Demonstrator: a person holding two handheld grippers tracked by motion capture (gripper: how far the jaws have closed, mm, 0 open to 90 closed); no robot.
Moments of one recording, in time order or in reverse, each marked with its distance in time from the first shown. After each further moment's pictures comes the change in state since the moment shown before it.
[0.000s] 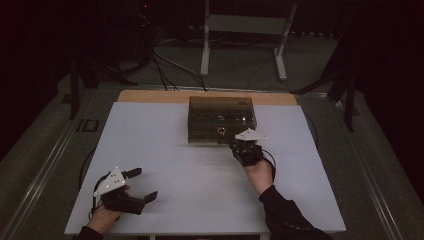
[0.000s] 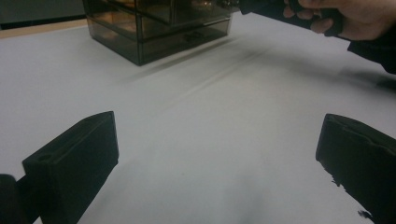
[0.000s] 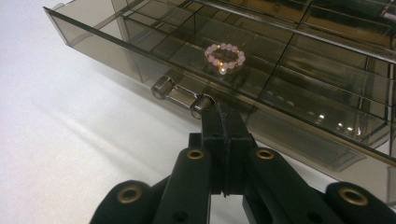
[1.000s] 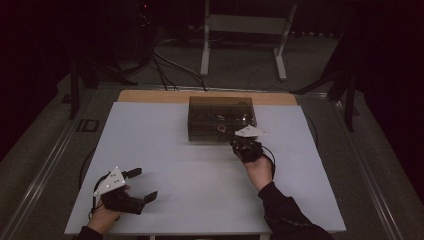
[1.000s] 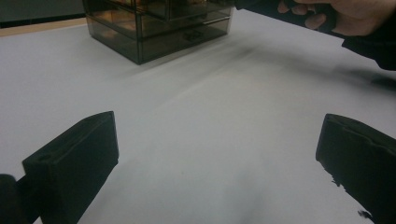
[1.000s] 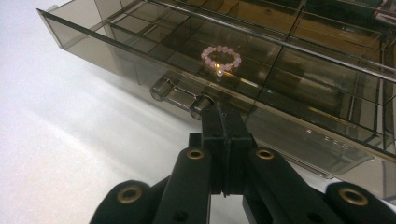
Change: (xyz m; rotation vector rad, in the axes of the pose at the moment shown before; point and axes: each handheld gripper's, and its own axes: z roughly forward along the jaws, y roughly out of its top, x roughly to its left) left arm 0.000 0.000 0.000 -0.002 -0.002 -0.003; right arm -0.005 0.006 0.006 0.001 -0.018 0.005
